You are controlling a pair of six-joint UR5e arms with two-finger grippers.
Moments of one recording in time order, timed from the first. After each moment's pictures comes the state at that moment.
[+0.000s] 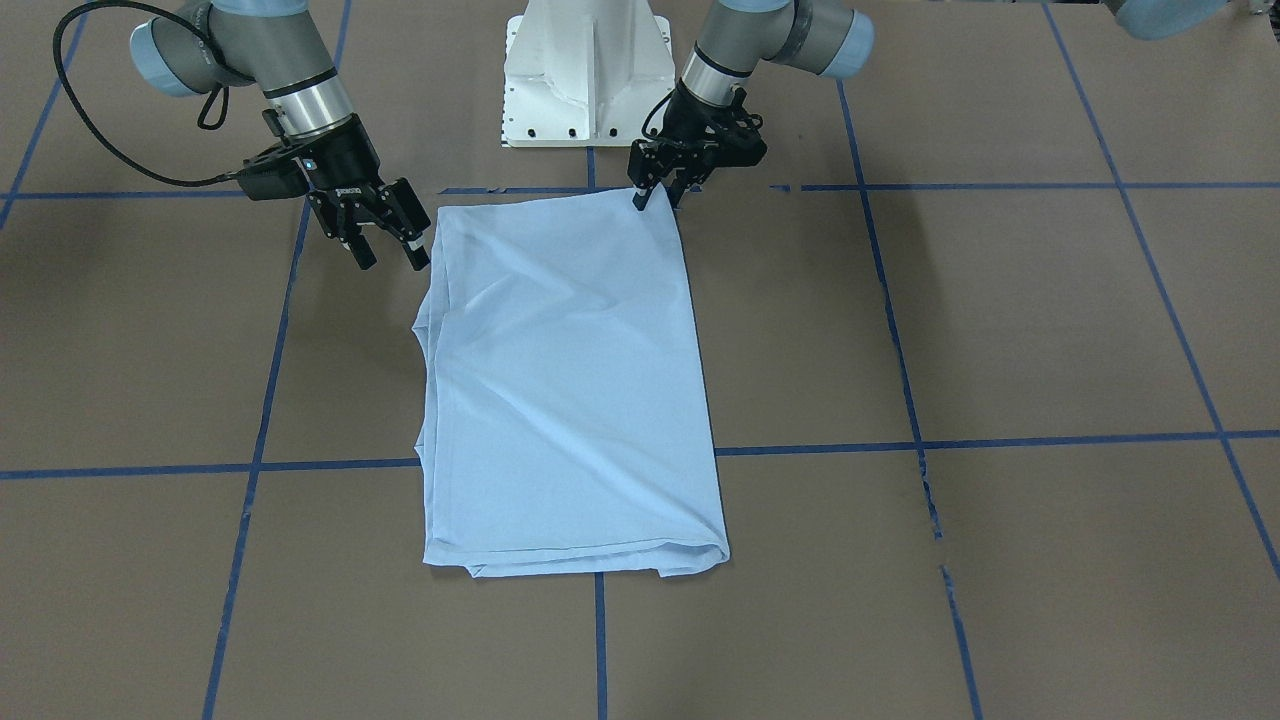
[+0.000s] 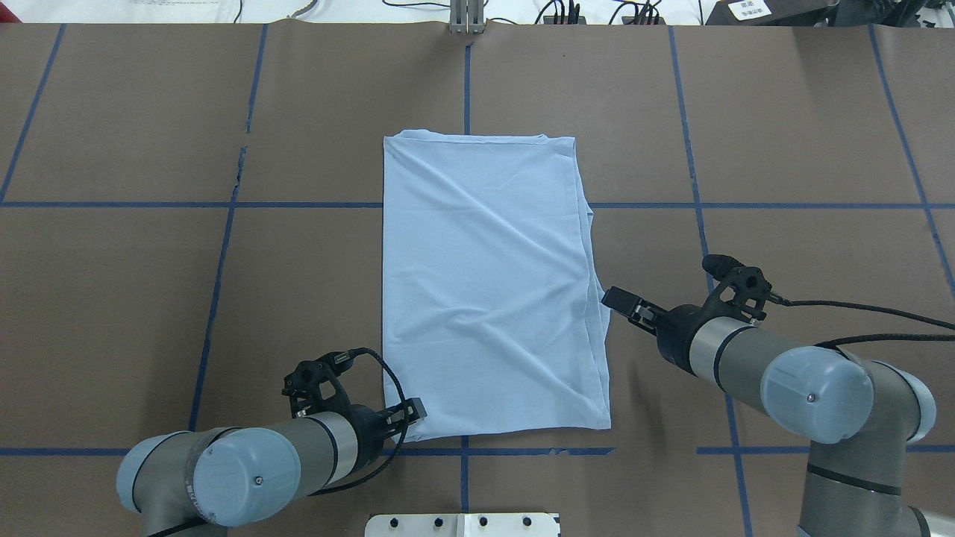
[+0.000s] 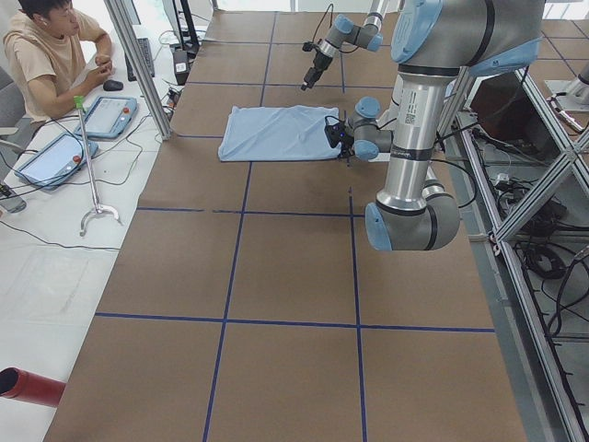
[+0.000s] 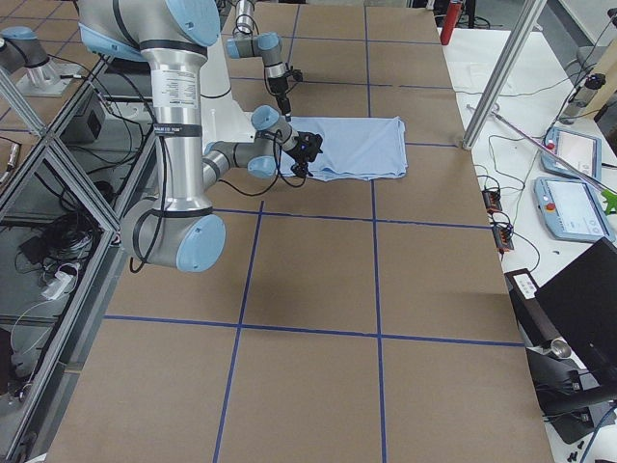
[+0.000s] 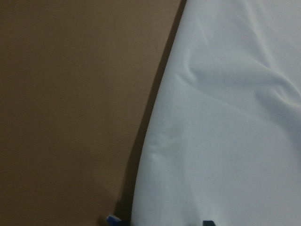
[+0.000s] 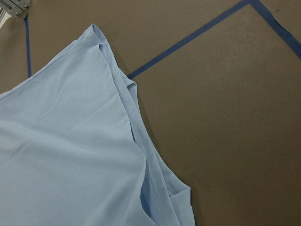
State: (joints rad) left arm -0.13 -1.90 -1.87 -2.10 -1.44 -1.89; right arm 0.33 -1.53 1.99 -0.91 1.34 1.80
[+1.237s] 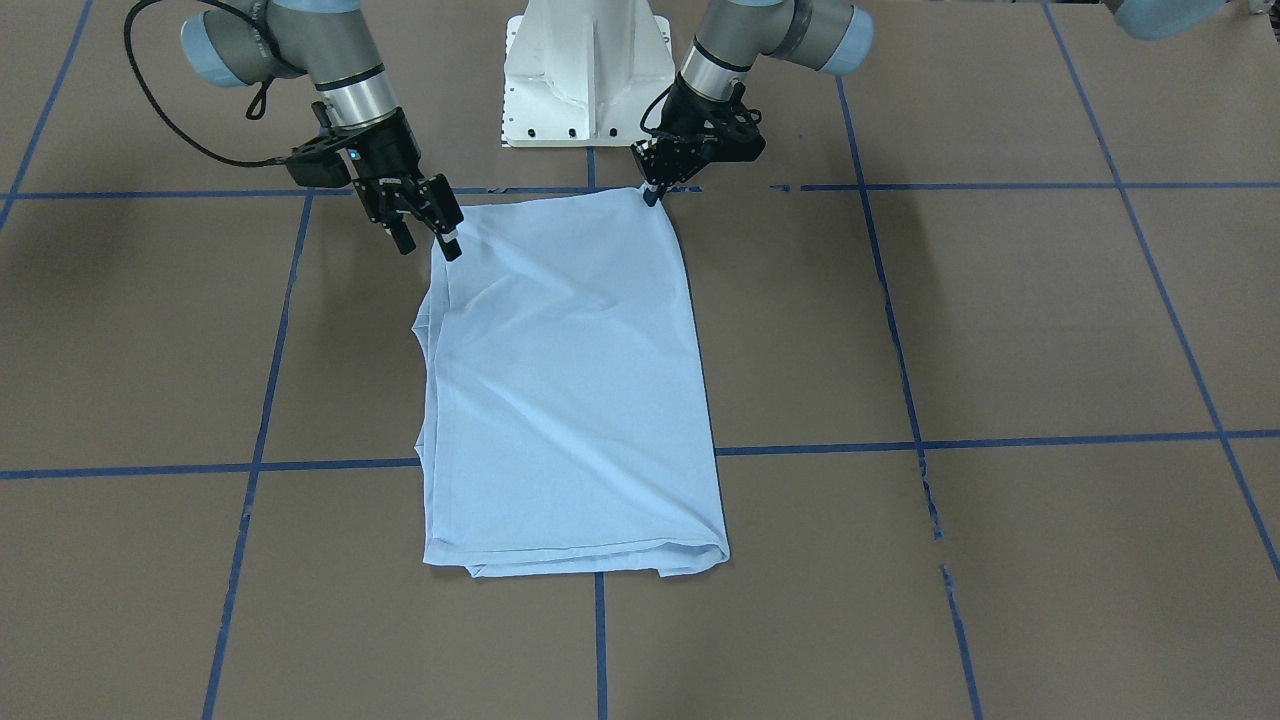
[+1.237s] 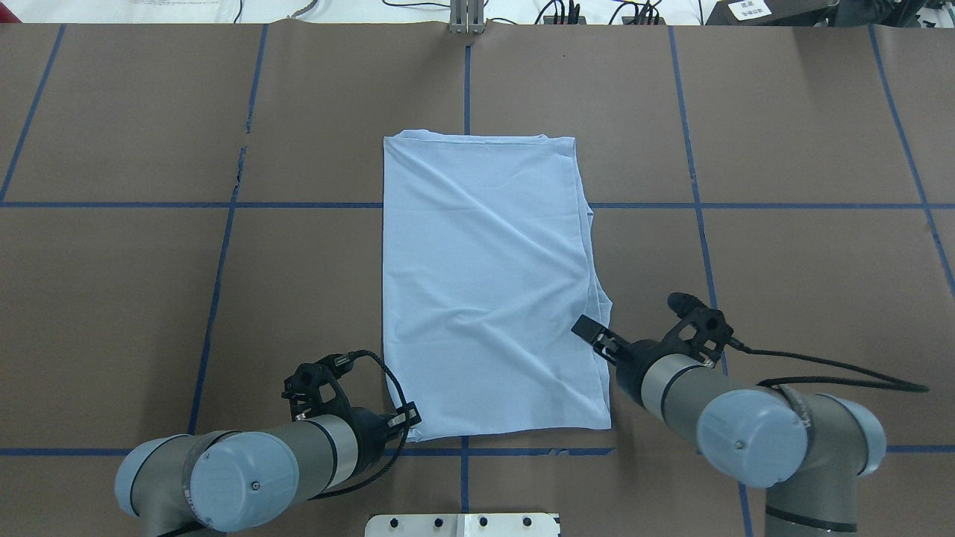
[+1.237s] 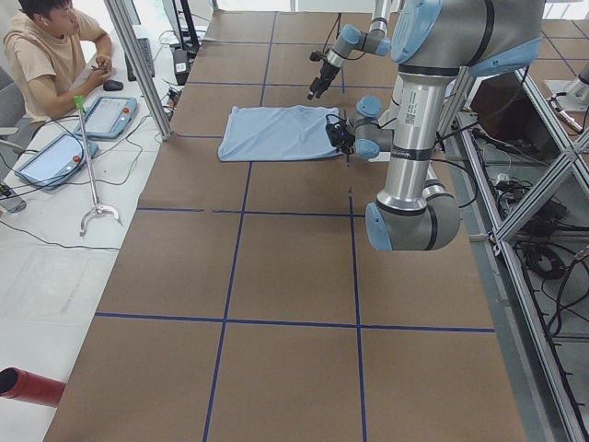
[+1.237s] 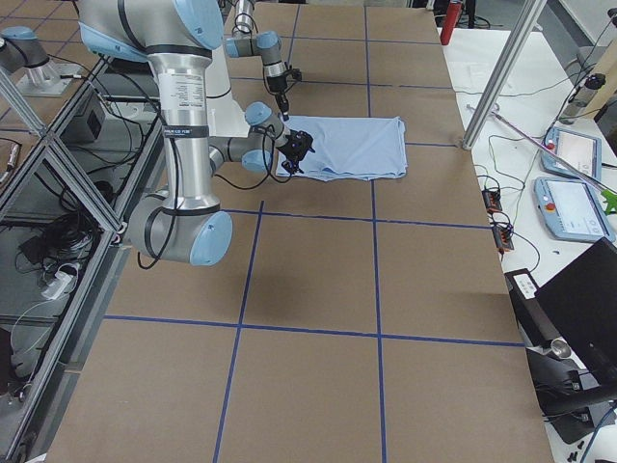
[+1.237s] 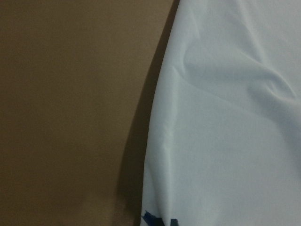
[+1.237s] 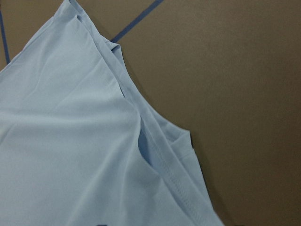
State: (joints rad) left arm -0.12 -1.90 -1.88 -2.10 -1.43 -1.89; right arm 0.21 -1.42 1.98 -1.09 1.25 2.02
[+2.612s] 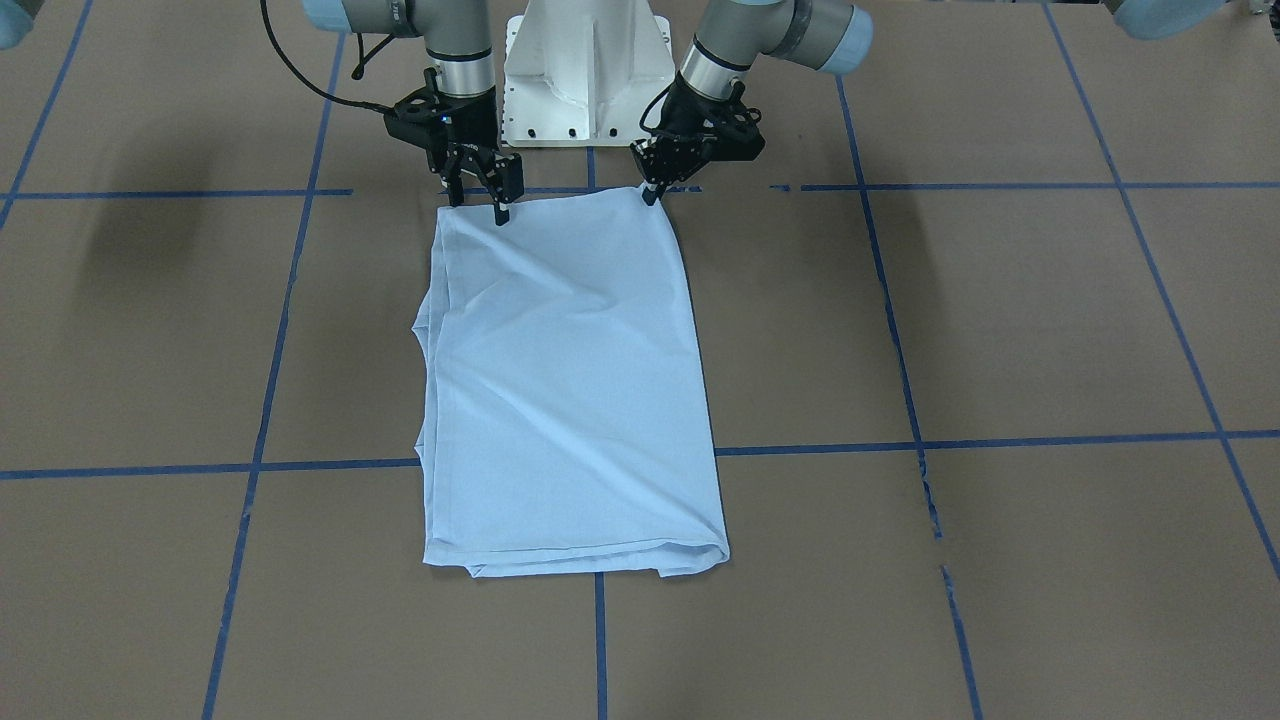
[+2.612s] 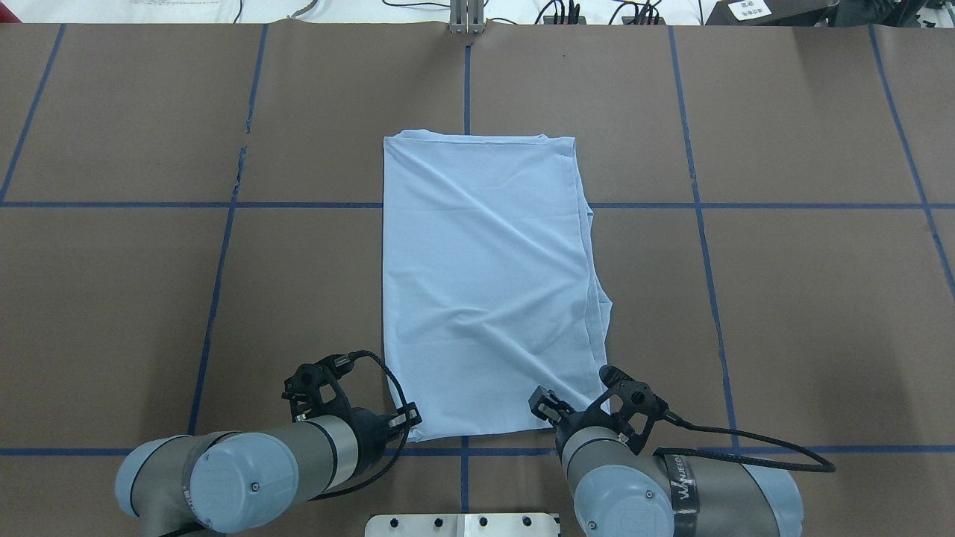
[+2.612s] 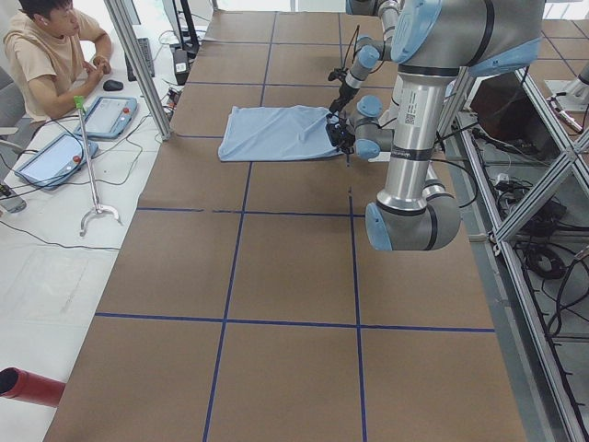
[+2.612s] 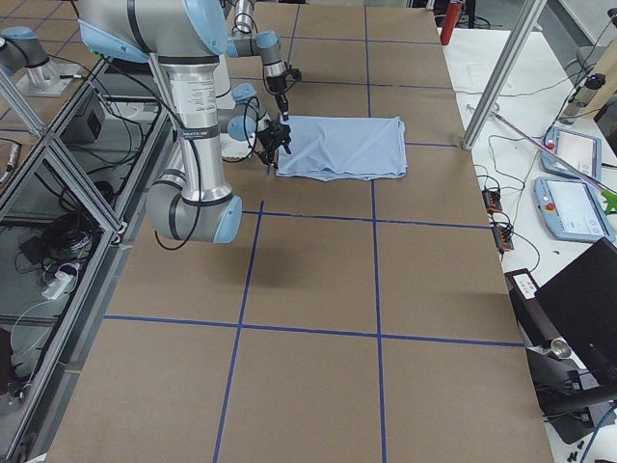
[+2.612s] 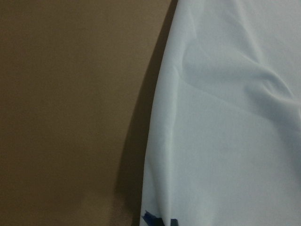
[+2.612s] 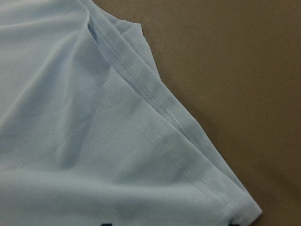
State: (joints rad) left arm -0.12 -1.90 -1.88 -2.10 -1.43 -1.89; right arm 0.06 -1.26 1.97 -1.54 1.23 2.16
